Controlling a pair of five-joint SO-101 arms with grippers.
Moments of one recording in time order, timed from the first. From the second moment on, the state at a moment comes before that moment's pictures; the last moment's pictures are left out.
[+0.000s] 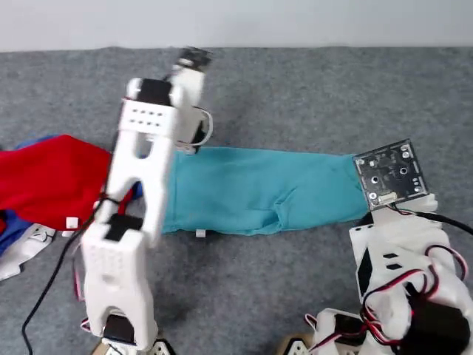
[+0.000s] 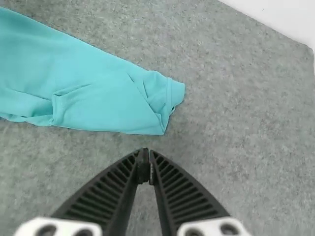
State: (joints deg) left arm 6.4 28.7 -35.6 99.0 3.3; right arm 10.5 -61.1 11.9 100.3 29.8
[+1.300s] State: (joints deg) left arm -0.2 28.3 -2.3 72.7 14.5; right arm 10.5 -61.0 19.0 100.4 29.8
